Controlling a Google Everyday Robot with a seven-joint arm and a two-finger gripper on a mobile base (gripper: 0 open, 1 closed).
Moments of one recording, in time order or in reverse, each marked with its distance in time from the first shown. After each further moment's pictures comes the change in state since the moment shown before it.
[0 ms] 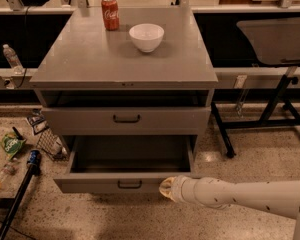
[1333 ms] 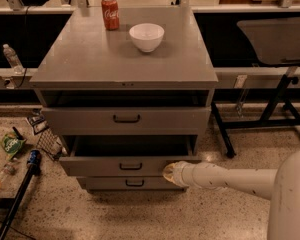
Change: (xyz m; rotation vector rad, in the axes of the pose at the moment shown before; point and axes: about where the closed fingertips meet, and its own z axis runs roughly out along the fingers) arm 0.033 -0.064 0.043 0.048 0.032 -0.101
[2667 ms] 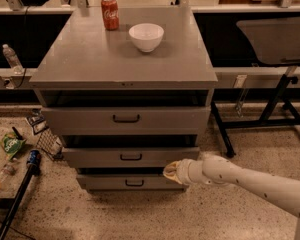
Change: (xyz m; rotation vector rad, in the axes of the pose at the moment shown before) arm -0.013 -0.002 -0.022 -0.087 -0.118 0.149
